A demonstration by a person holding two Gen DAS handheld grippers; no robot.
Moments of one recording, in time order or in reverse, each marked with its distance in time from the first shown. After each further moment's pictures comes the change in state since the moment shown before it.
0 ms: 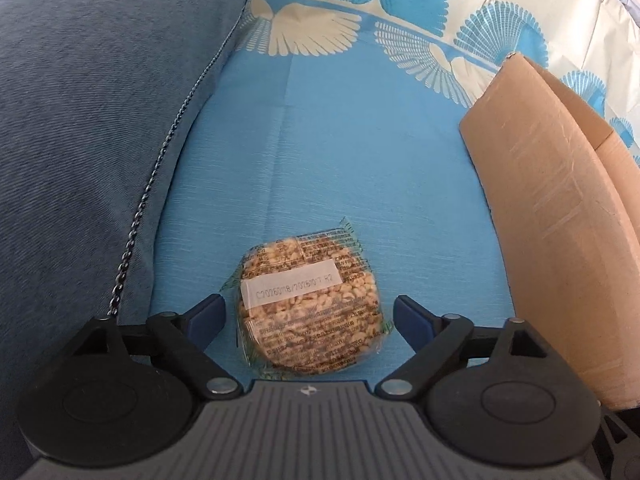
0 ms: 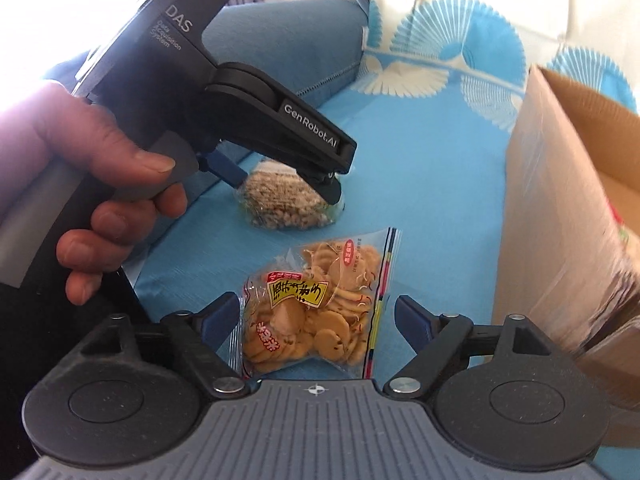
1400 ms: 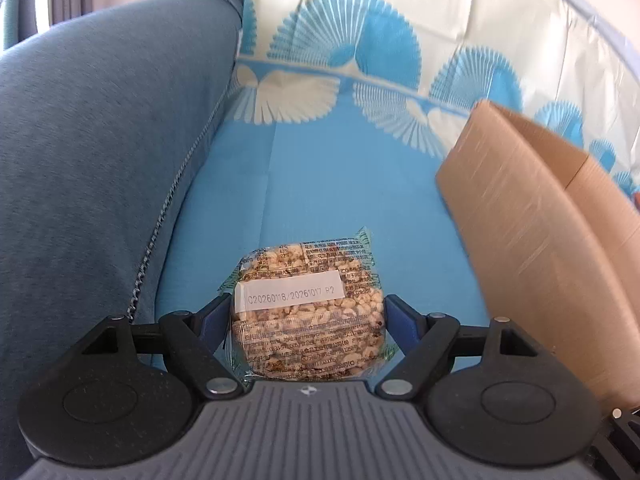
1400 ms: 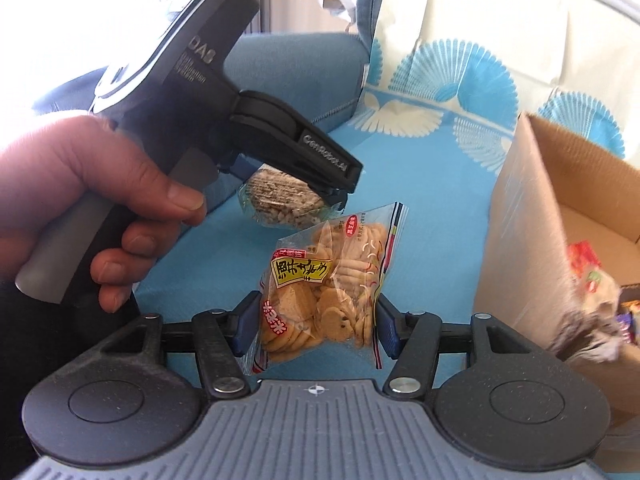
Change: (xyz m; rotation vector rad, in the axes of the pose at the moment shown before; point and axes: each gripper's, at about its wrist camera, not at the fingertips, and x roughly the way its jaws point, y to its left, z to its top) left arm -0.025 -0.007 -0.015 0.033 -0.212 -0.027; right arm -0.029 0.007 -0.003 -0.080 -0.111 -0.045
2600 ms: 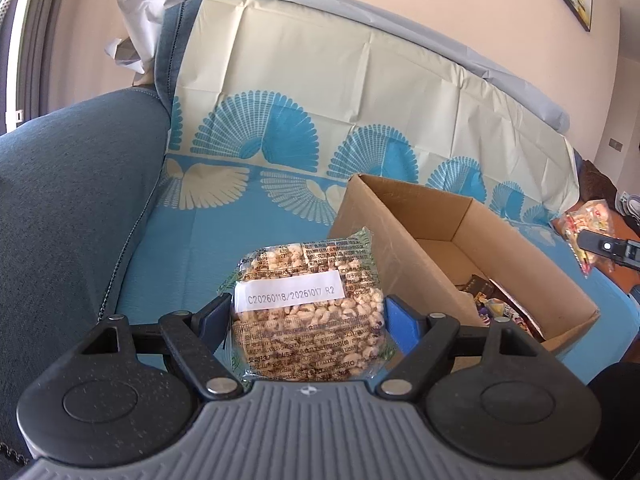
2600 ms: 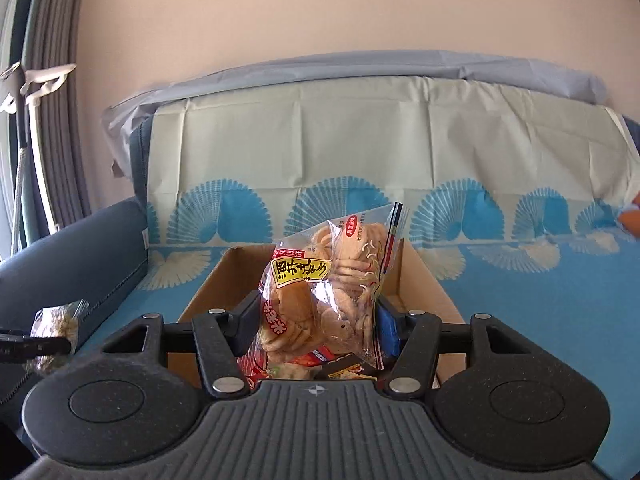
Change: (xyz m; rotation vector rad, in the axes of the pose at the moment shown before) left arm -0.094 -0.037 -0.037 0.082 -0.263 -0.207; right arm -0.153 -0.183 -0.003 0.352 -0.351 -0.402
